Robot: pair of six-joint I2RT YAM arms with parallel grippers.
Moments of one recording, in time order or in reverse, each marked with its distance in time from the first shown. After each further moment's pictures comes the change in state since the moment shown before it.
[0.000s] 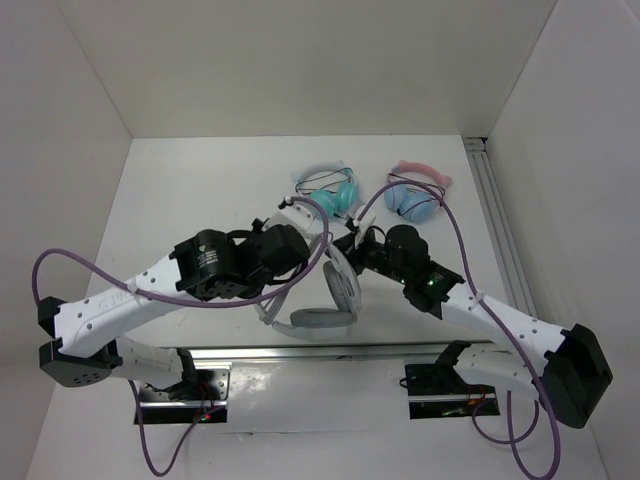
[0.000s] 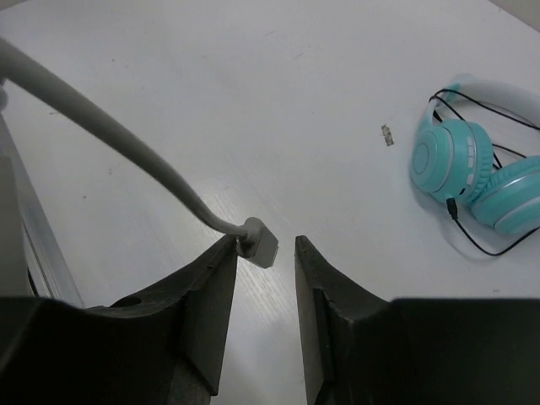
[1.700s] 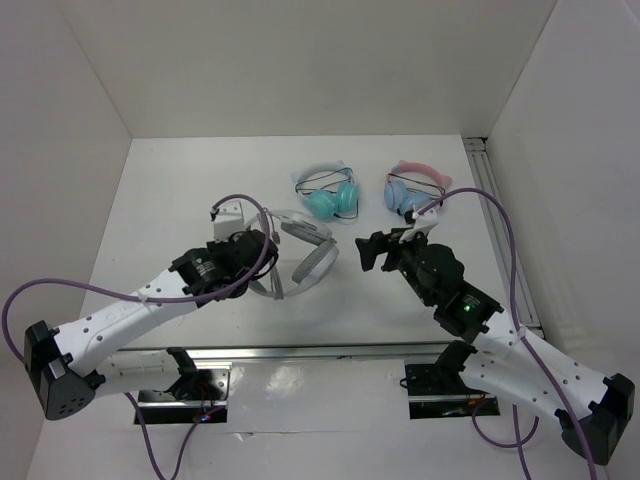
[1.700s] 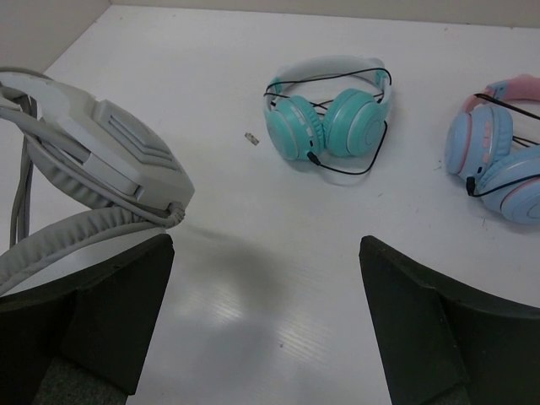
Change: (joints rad) left arm 0.305 -0.208 -0.607 0.425 -0.068 -0.519; right arm 0.025 -0.323 -0.048 -0.203 0.554 0.286
